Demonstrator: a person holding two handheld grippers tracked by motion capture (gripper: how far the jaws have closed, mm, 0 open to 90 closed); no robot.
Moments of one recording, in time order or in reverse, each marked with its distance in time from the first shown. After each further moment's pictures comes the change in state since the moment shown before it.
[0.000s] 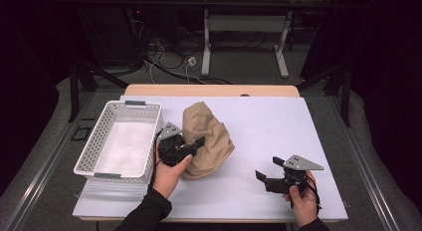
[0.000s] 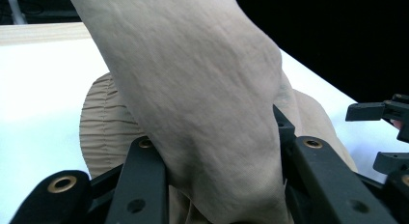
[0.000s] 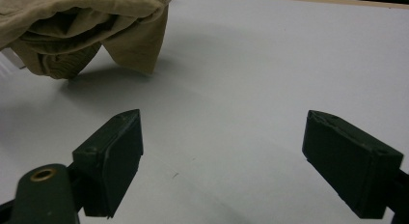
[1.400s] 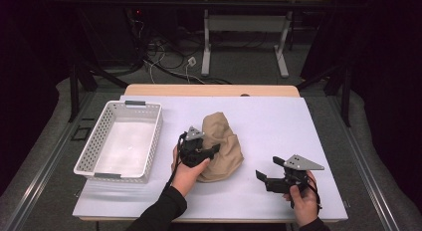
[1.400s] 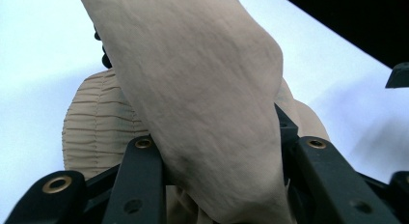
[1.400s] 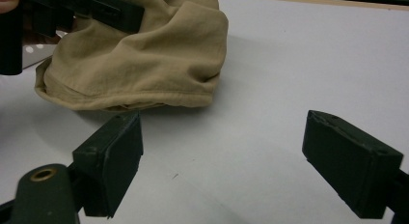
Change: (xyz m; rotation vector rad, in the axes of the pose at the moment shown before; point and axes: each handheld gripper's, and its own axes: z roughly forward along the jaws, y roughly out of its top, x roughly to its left) left arm -0.014 -0.019 0.061 0.143 0.008 0.034; right arm -0.001 0.001 -0.001 -0.006 0.003 0.000
